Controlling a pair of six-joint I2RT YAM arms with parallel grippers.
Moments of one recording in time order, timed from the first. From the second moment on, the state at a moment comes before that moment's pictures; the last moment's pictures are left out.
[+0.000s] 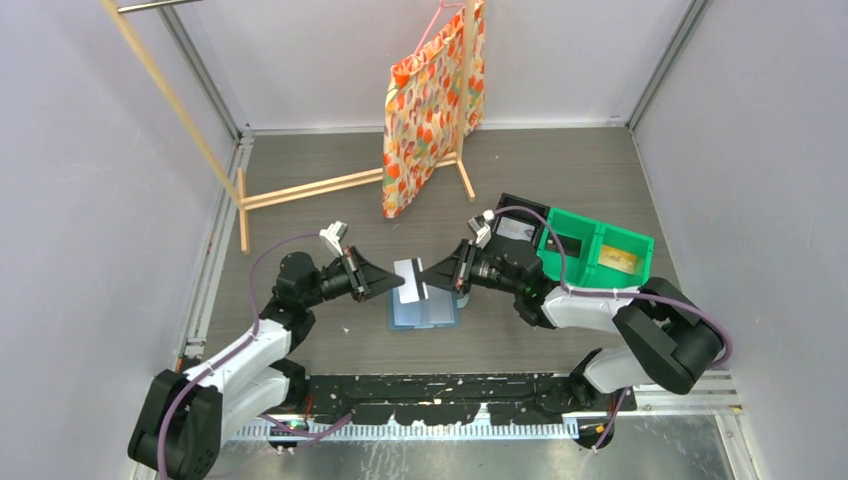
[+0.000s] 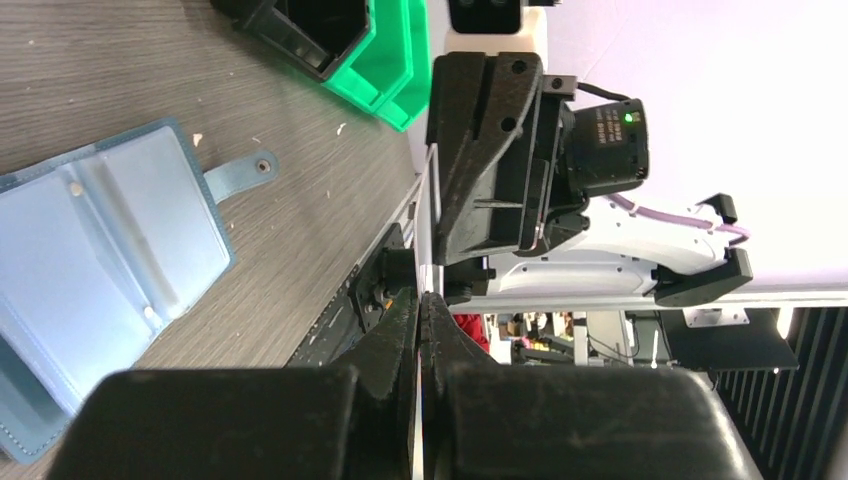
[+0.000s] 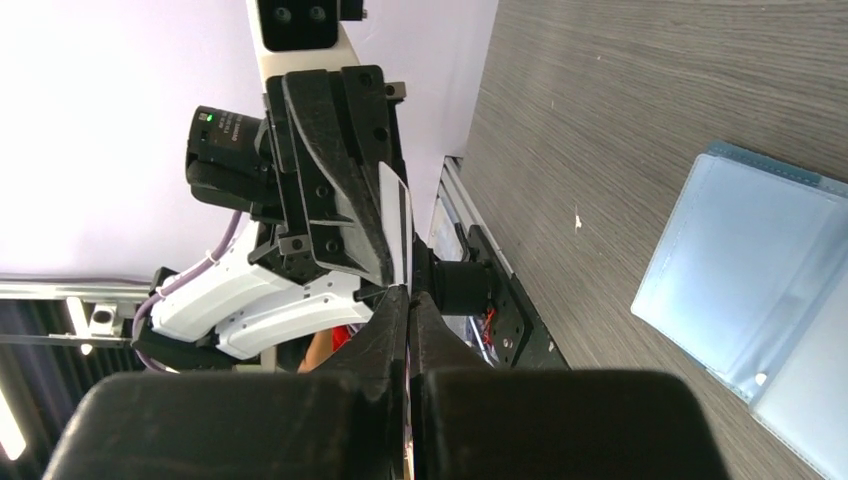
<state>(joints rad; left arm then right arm) -0.37 0.94 0.25 0.58 0.76 -1.23 0.72 1.41 0.43 0.91 -0.51 1.30</state>
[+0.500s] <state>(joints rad) -0.37 0.67 0.42 0.05 0.61 -1.04 0.73 1.09 0.99 -0.49 0.17 1.45</state>
